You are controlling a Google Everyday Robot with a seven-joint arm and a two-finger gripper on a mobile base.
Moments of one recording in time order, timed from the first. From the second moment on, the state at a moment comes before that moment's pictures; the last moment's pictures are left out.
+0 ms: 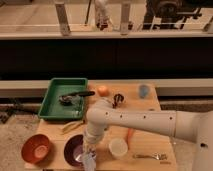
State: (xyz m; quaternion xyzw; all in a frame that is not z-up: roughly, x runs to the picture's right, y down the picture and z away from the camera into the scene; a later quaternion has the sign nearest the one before) arm -0.083 0.281 0.729 -0.17 -0.44 -0.68 0.56
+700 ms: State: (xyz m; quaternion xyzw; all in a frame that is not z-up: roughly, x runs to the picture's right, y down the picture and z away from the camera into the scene) arm -0.134 0.264 0.733 -0.13 -0.45 -0.71 0.52
